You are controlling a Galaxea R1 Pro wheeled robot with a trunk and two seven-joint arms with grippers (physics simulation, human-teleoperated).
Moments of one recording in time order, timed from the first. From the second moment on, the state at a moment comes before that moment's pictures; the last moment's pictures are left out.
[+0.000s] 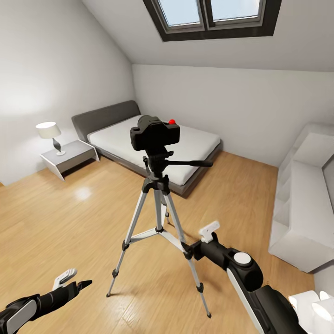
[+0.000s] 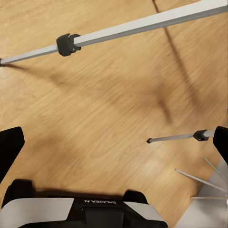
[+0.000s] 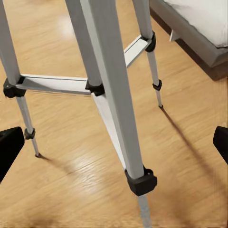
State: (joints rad) left arm -0.51 0.49 -0.61 -0.41 1.18 0.31 -0.50; right arm -0.32 -0.09 0.29 -1.59 0.01 0.63 0.28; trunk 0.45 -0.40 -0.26
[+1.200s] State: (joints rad) left arm -0.07 0.09 -0.62 -0.05 1.18 0.25 -0.18; right arm -0.18 -0.09 0.22 -0.05 0.00 0.04 0.11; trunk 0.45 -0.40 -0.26
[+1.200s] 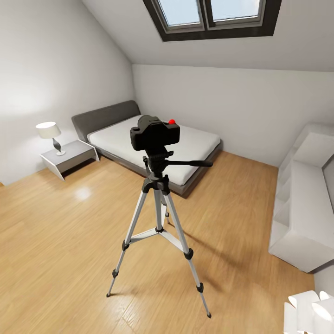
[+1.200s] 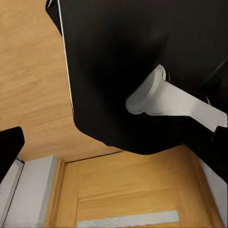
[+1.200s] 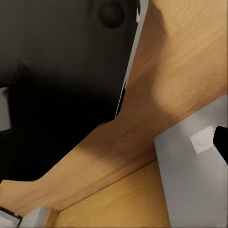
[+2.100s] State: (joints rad) left arm -0.05 0.07 -0.62 -0.04 1.18 0.24 -0.17; right arm -0.16 -0.09 0.21 -0.03 0.00 0.02 0.11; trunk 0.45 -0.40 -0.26
